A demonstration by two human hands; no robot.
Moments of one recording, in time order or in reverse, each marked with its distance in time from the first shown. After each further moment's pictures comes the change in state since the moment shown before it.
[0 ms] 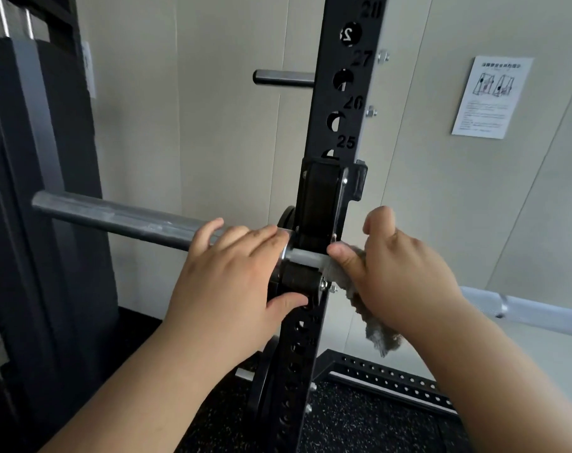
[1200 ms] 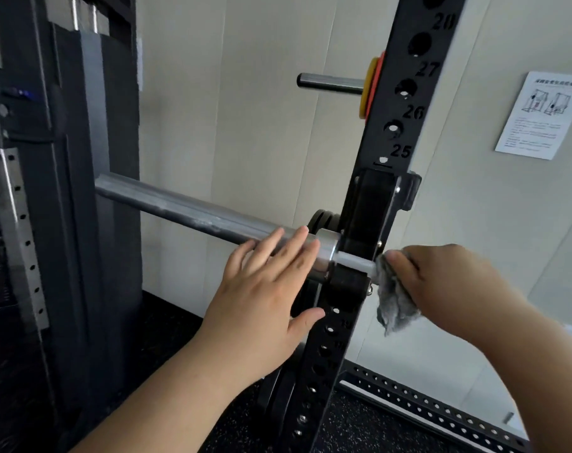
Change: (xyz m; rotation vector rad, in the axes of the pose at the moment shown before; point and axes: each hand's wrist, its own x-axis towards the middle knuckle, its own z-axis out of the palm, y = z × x) left_hand -0.033 -0.020 0.024 -0.060 -0.026 0.015; right_hand 0.011 0.009 -0.010 -0.050 -0.194 -0.017
